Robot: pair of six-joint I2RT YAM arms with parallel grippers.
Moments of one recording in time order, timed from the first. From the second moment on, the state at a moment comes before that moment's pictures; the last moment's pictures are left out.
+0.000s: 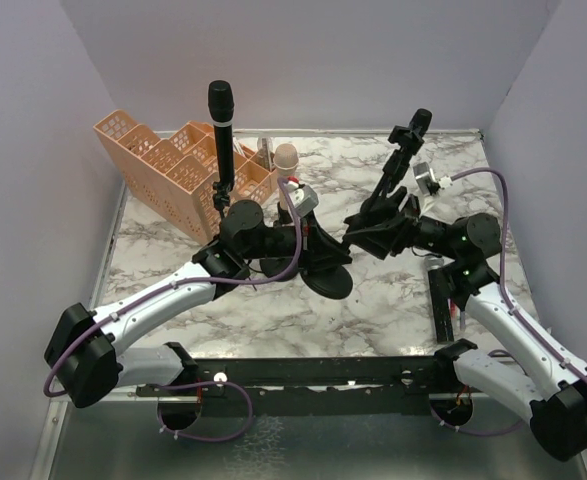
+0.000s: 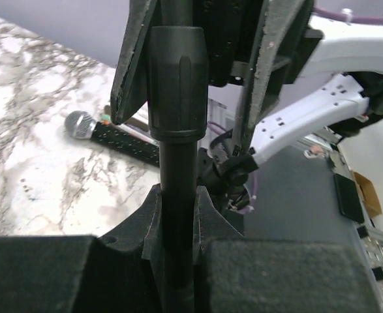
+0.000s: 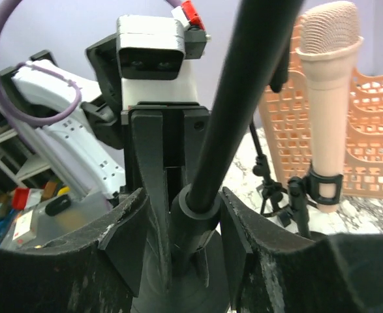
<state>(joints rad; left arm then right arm) -0.81 1.22 0.87 0.37 0.67 -0.46 0.41 0.93 0.68 0.62 -0.86 0.64</state>
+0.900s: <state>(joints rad) -0.82 1.16 0.87 0.34 0.44 -0.28 0.41 0.98 0.77 0.50 -0.73 0.65</state>
